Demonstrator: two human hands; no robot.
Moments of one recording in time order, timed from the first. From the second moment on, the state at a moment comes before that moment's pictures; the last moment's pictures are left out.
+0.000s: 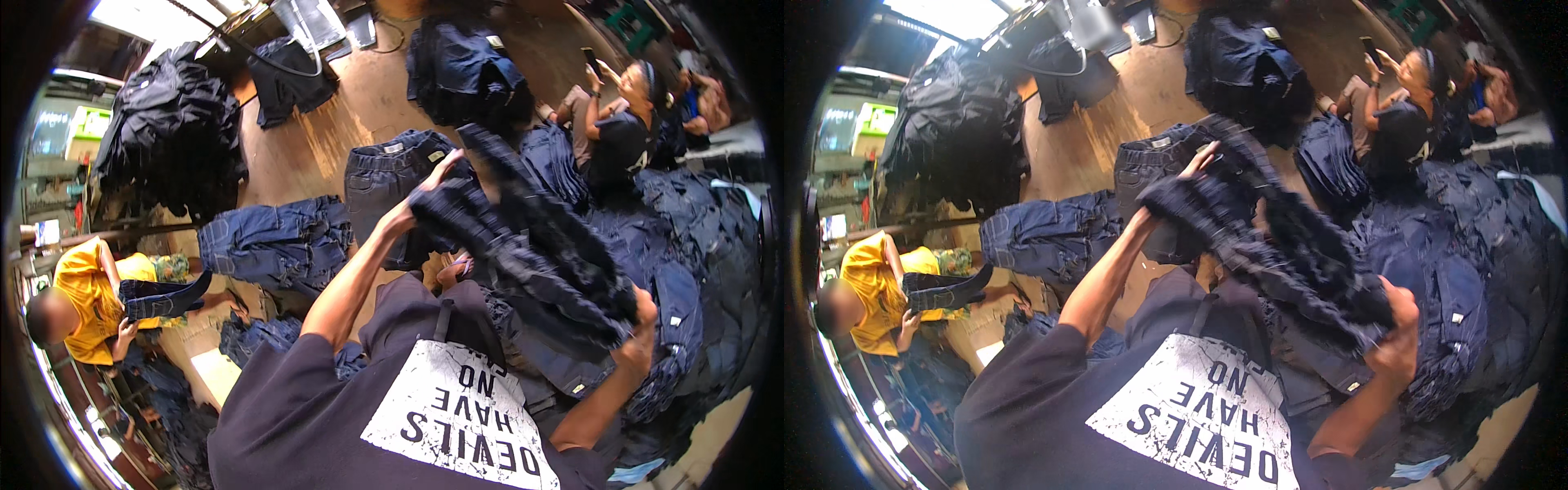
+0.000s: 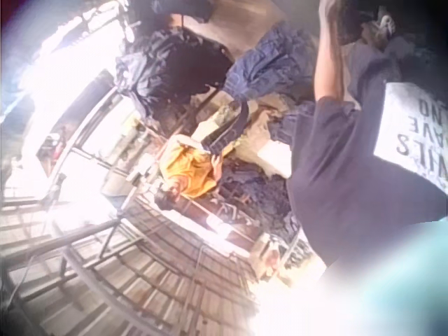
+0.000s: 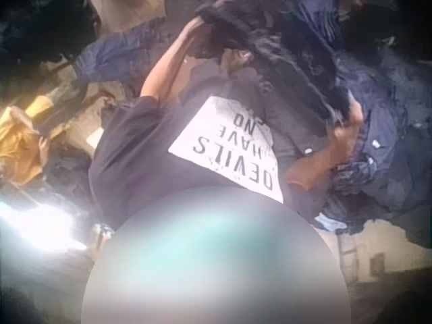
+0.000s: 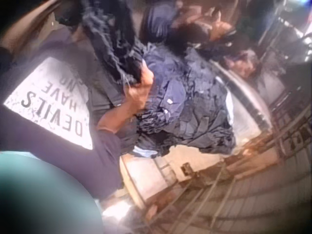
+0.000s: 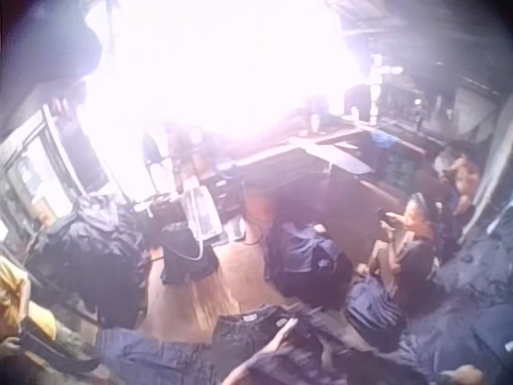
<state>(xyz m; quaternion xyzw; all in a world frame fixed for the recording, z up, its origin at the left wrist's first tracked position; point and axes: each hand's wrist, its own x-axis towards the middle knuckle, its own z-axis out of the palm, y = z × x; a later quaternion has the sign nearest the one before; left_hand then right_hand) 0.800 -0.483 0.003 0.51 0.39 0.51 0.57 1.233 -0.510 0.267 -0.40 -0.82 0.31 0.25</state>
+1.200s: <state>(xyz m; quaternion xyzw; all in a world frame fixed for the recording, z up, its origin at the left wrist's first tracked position) 0.665 -0.374 -0.212 0.55 0.78 -0.16 0.24 1.245 -0.826 -0.014 -0.89 -0.23 0.37 0.12</state>
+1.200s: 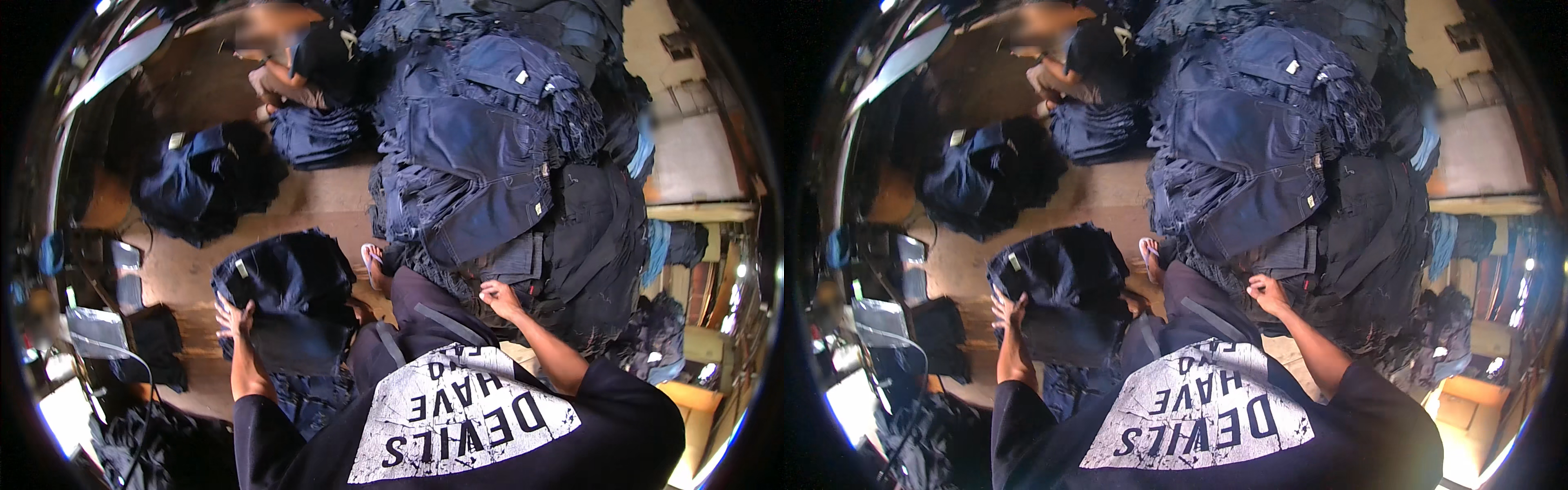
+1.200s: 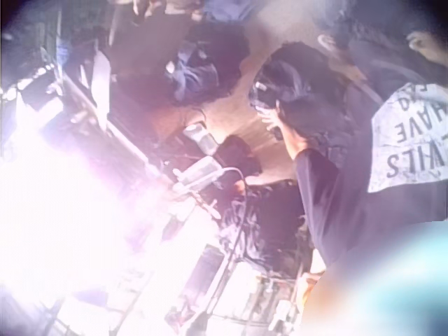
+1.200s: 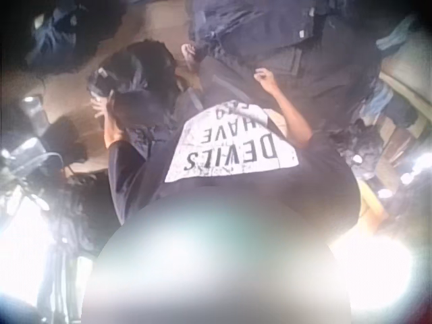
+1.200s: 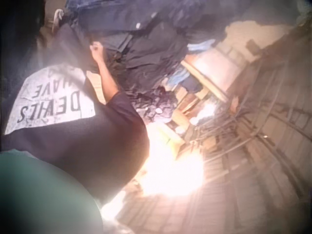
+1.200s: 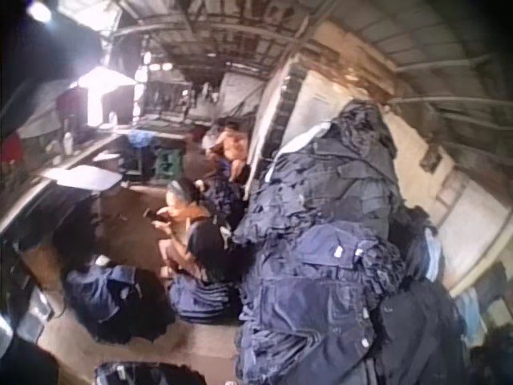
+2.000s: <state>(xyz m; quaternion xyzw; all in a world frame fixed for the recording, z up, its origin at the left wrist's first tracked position) 1.067 -0.472 -0.027 0.82 0.43 0.02 0.37 1.410 -0.682 0.066 -0.84 -0.23 -0.17 0.45</state>
